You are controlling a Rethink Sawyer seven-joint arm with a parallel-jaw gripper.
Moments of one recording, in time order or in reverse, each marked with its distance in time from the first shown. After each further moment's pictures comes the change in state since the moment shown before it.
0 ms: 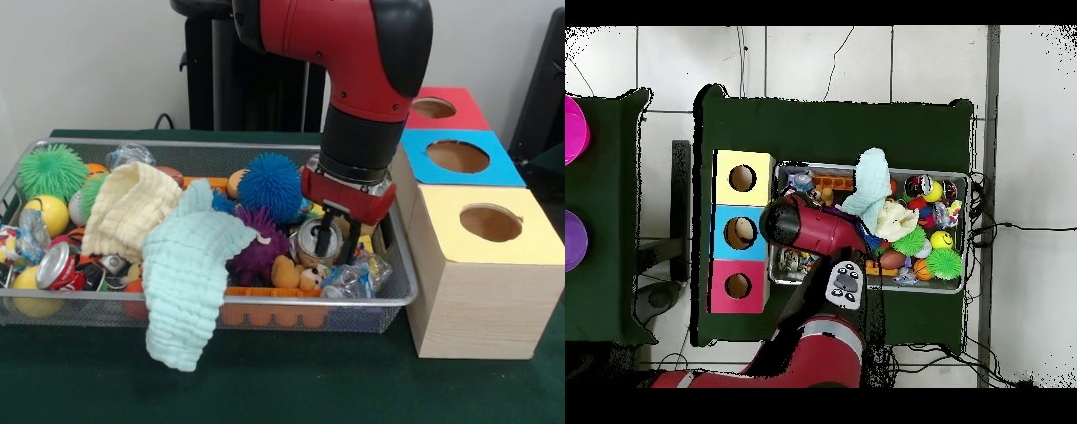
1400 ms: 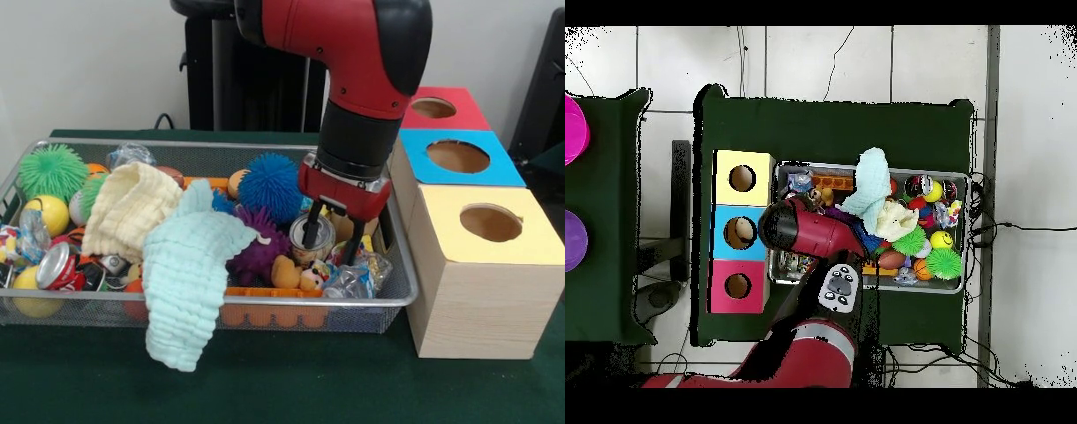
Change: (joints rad) arm 0.034 0.009 -0.038 0.004 -0.007 -0.016 0.000
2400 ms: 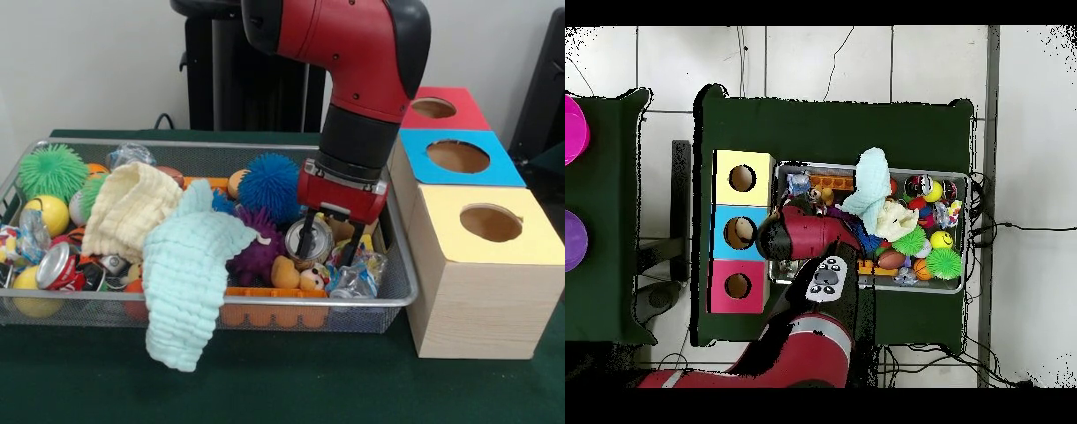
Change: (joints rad) arm 0.000 0.015 0.010 -0.048 -0.318 -0.096 0.000
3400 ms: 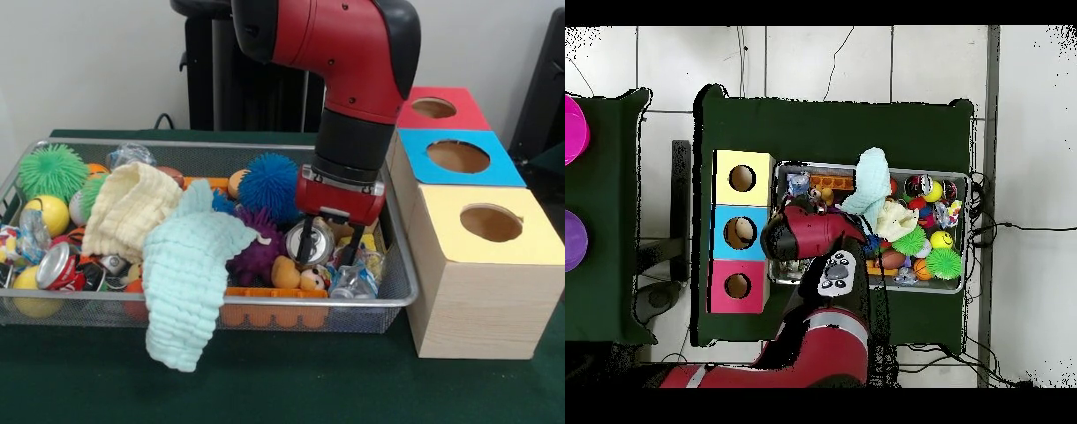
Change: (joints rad) arm -0.057 -0.020 0.069 -0.006 -0.116 0.003 0.000
